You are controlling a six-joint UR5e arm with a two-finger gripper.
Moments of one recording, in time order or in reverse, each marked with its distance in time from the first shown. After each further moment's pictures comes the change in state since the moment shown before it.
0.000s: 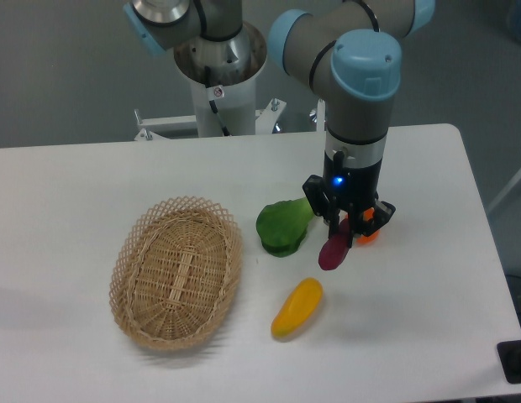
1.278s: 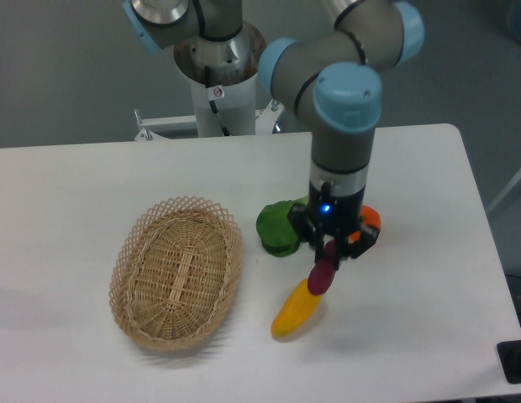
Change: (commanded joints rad) arm -0.115 -0.130 -0.018 0.184 0.014 -0.317
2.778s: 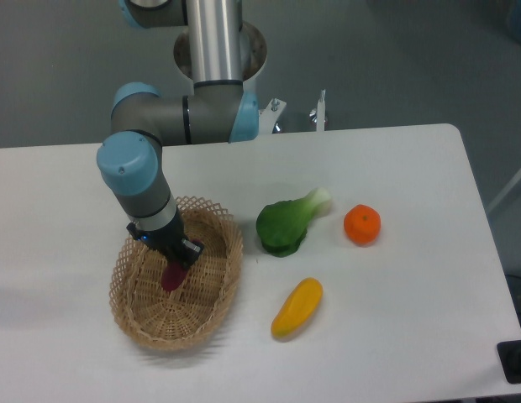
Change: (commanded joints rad) arm -0.393 0.006 -0.253 0.058 0.218 -0.252
